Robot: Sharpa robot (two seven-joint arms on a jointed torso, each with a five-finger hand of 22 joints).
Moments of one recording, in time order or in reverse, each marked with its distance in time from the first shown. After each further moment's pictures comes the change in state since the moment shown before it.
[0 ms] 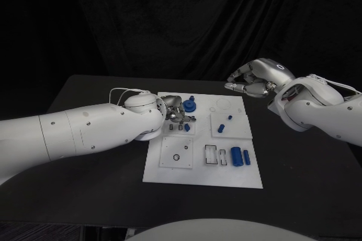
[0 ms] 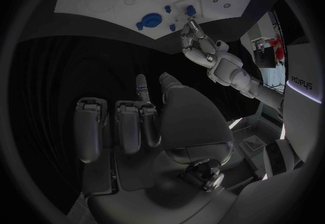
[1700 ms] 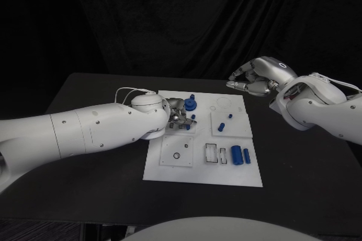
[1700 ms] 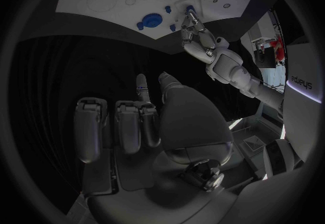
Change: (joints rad) left arm -0.020 0.045 0.000 -0.050 -0.001 0.065 -0.012; left_hand 0.009 -0.008 0.051 -0.004 0.048 0.043 -0.004 -0.087 0.017 0.002 -0.002 0.000 0.000 0.000 -0.007 0.000 0.000 0.000 0.000 -0.007 -0.013 0.000; right arm 0.000 -0.007 0.000 0.004 0.000 0.000 0.000; right_hand 0.011 0.000 0.003 -0.003 0.000 0.007 0.000 0.000 0.000 0.000 0.000 0.000 0.000 0.000 0.000 0.000 0.000 0.000 0.000 0.000 0.000 -0.001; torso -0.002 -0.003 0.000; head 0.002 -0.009
